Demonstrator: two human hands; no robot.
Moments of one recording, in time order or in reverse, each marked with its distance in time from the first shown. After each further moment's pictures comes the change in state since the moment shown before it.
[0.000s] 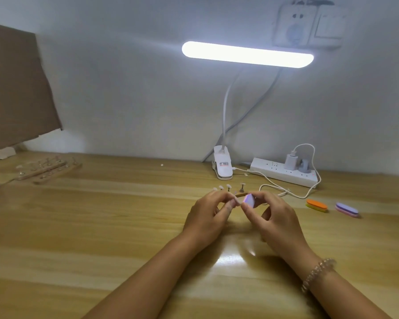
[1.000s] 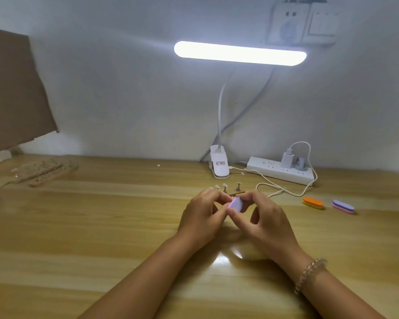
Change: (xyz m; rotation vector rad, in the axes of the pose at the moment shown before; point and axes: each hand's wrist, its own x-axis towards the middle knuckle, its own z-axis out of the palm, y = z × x) left_hand -0.002 0.002 -0.001 0.121 0.029 0.048; right_hand -0.004 -0.009 0.003 -0.013 -0.041 -0.065
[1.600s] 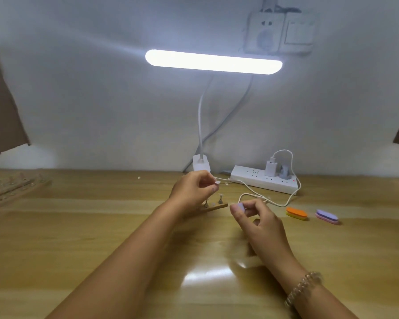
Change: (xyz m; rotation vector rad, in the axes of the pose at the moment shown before) left_hand 0.096 0.002 0.002 0.048 -0.116 -0.208; right_hand 0.014 0.028 -0.012 0.244 0.079 0.356
